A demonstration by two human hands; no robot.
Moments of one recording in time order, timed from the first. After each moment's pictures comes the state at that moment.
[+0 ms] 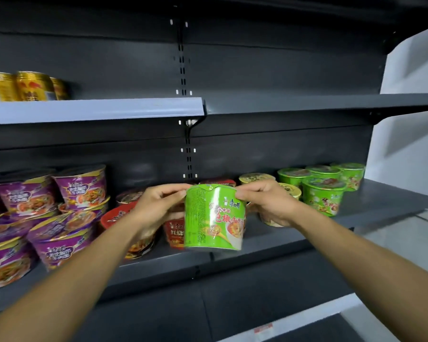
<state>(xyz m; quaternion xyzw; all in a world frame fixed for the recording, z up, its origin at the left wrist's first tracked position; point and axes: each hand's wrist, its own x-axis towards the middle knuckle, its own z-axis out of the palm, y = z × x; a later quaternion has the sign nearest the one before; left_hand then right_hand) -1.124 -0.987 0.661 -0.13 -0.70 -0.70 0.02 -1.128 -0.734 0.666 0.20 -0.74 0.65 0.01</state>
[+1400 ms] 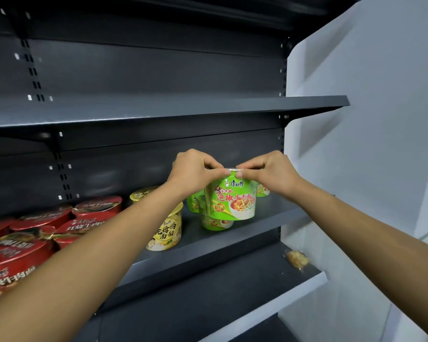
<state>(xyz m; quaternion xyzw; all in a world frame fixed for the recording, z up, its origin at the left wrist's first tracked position) -1.177 -0.590 0.728 -0.24 -0.88 -0.35 0.21 -1.154 -0.396 0.711 0.11 -0.86 0.44 0.25</state>
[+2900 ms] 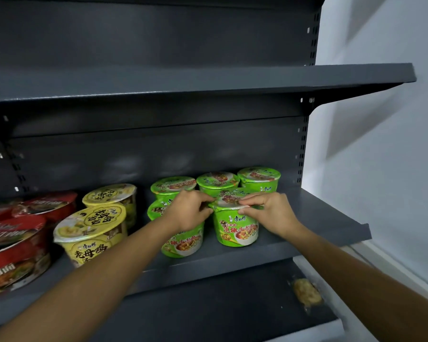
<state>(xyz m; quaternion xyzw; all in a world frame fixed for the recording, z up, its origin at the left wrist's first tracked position) -1.343 -0.468 0.624 -0.21 -0.96 -0.12 0.16 -1.339 -0.247 0.600 0.18 -0.86 0.44 0.18</state>
